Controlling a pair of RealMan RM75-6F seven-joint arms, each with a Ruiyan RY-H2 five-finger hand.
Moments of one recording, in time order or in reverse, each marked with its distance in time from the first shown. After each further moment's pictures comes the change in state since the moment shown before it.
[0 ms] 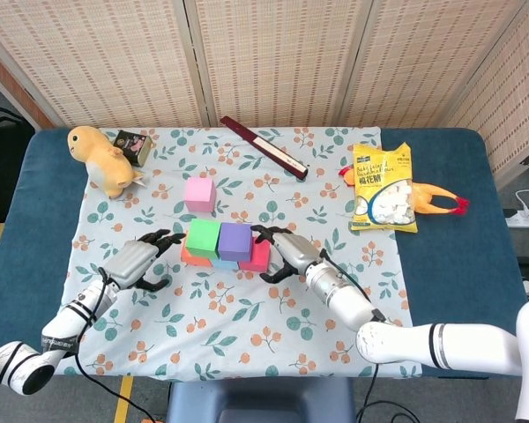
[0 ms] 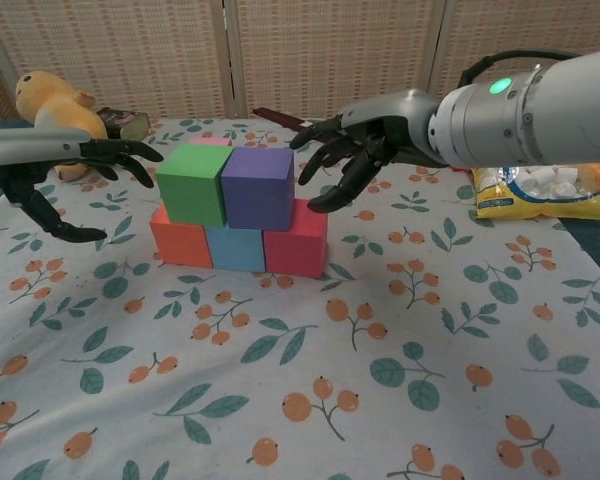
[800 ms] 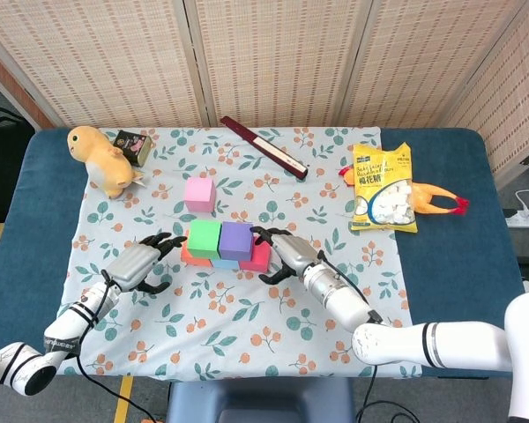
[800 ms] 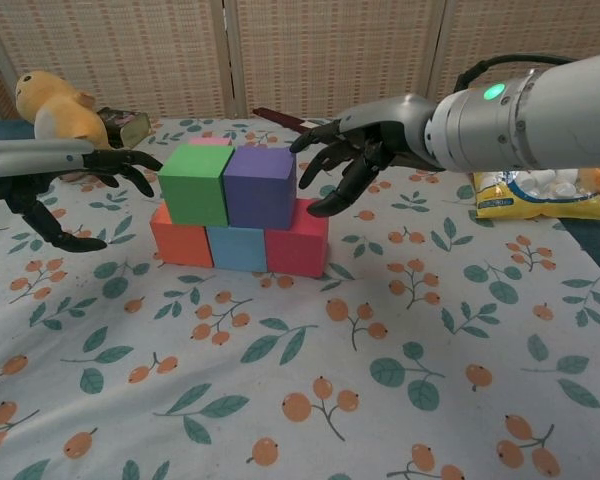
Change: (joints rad) left arm -0.010 -0.009 0.027 0.006 -0.012 0.012 0.026; right arm 0.041 0.003 -0.045 -0.005 0.010 0.035 0.023
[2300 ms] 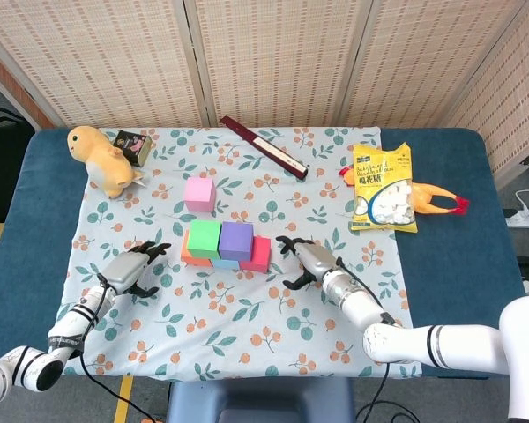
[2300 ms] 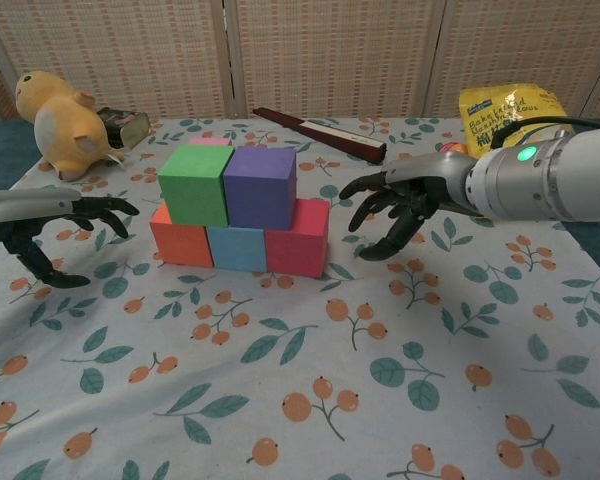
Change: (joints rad) left arm 0.014 -0.107 0.011 0.147 -0.143 -0.100 0.031; right arm -0.044 -0.041 -0.101 0.113 -0.008 -0.045 0.029
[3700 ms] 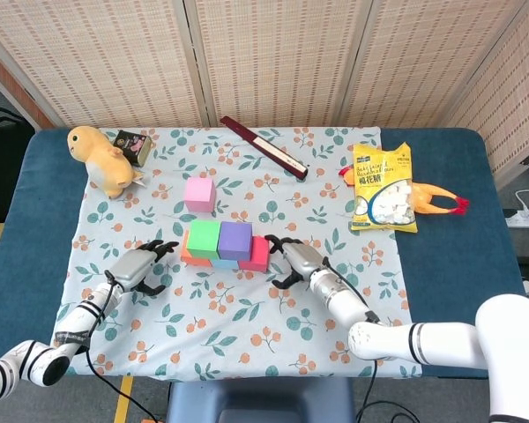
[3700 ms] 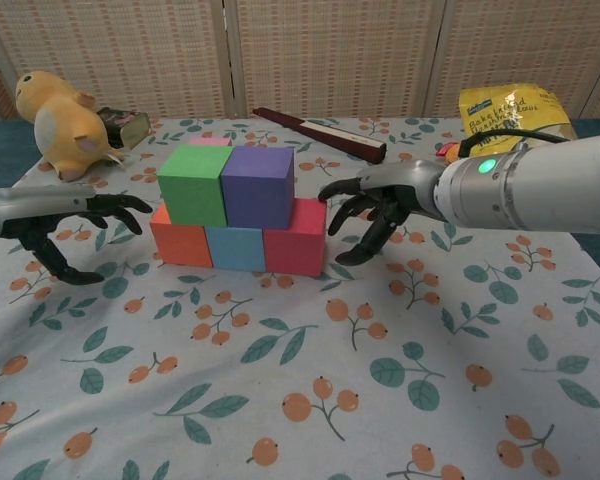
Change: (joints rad) left arm -0.018 -0.014 -0.004 0.014 0.015 -0.011 -0.024; right arm 0.029 -0.077 0.008 0.067 0.006 0.009 -0.028
